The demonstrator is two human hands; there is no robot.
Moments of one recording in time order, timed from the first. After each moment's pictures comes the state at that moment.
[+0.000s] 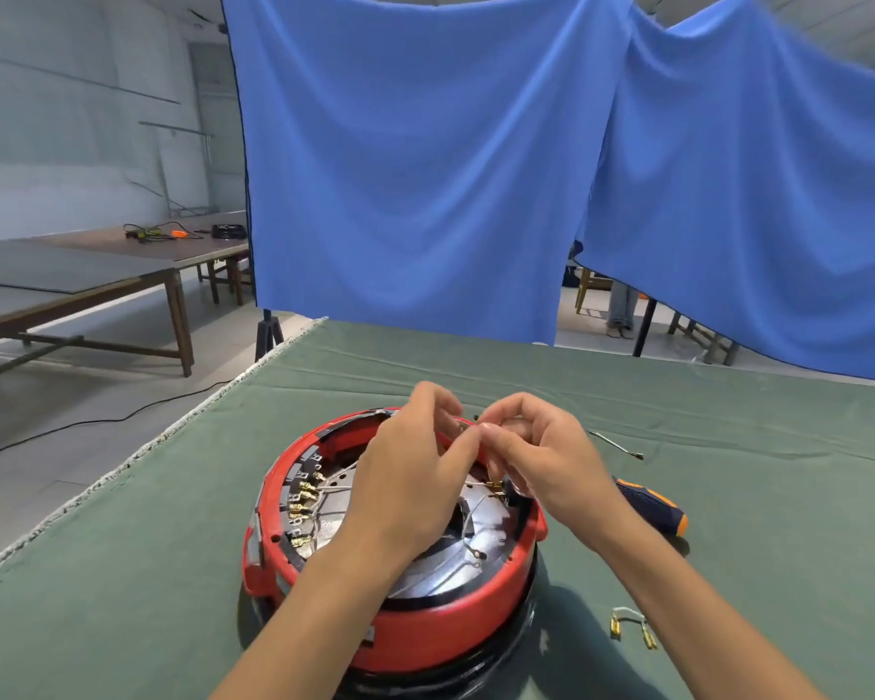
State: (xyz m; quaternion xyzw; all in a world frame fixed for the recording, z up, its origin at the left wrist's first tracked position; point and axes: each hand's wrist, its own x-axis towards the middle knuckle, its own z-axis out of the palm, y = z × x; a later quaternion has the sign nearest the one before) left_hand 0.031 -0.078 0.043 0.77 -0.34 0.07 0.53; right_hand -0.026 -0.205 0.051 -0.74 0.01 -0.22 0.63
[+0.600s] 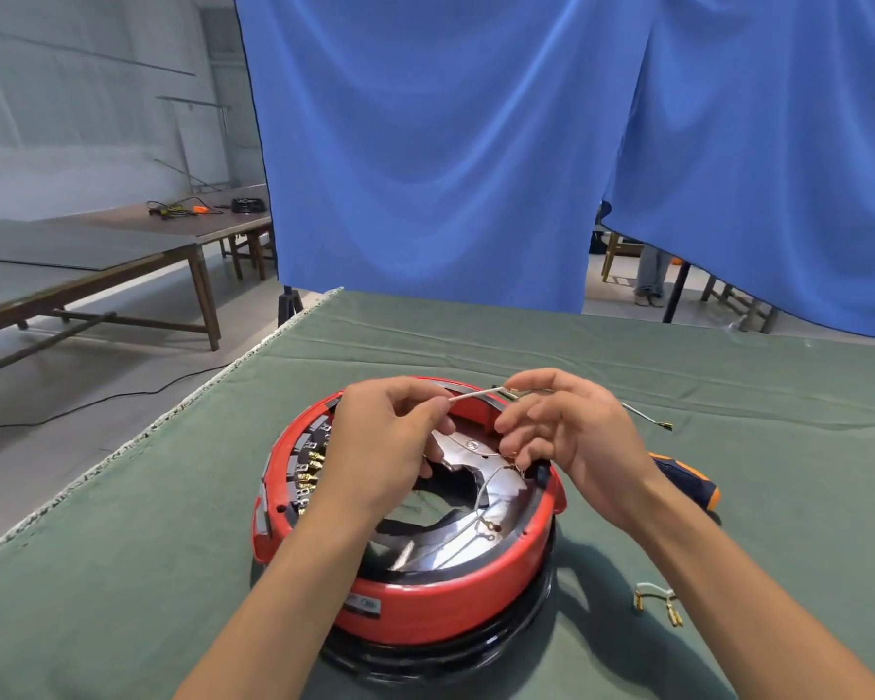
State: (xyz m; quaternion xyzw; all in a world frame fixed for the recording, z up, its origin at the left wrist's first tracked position) left_hand 0.046 -0.065 0.039 0.71 -0.27 -0.01 0.65; right_hand -0.023 -0.226 0.039 -0.64 0.04 -0.16 0.75
